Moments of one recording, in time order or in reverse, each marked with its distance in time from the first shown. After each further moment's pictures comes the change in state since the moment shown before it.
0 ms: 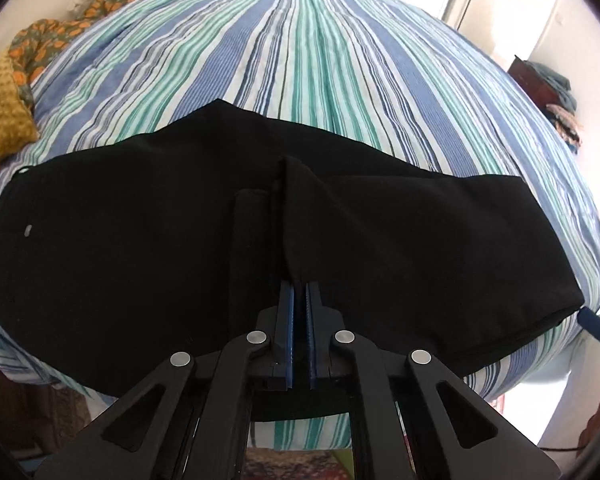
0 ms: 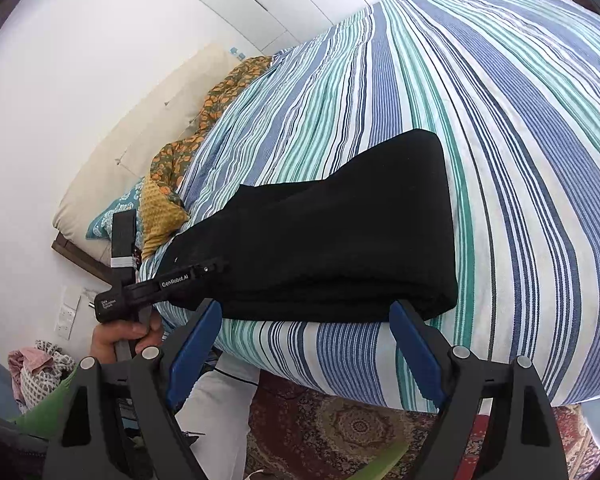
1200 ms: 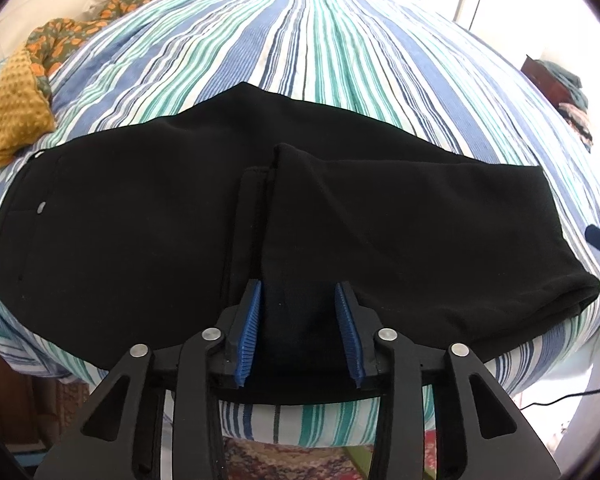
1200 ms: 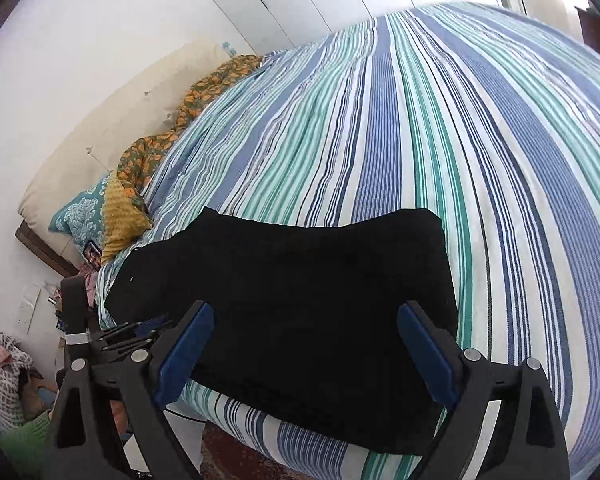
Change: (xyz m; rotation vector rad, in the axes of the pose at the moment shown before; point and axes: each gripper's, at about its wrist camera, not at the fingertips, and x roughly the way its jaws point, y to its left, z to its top) left arm 0.011 0.009 -0.024 -0.011 -0.012 0.059; right arm 0.046 0.010 0.056 -0.118 -0.009 -0.132
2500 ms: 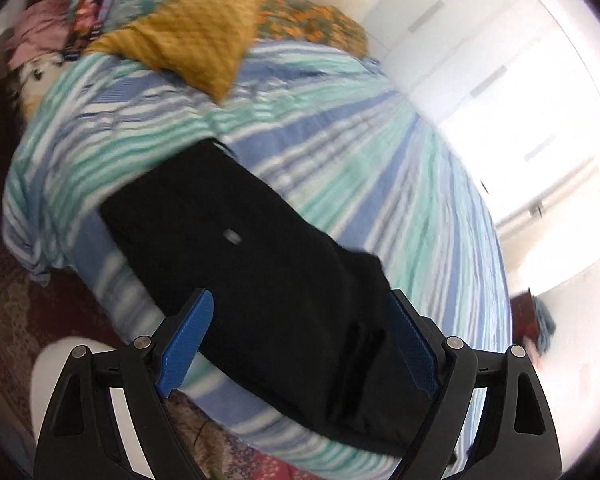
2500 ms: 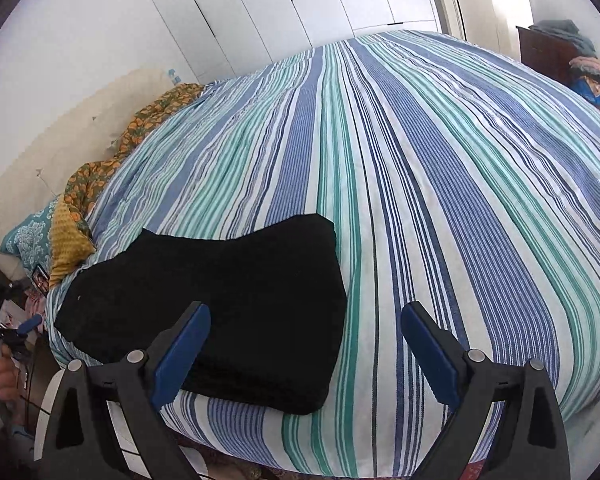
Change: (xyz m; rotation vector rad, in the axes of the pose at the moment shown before) left arm -0.100 0.221 -0.001 -0.807 -0.249 -0.131; right arm -0.042 -0.030 -0.023 0.068 -0.095 -0.250
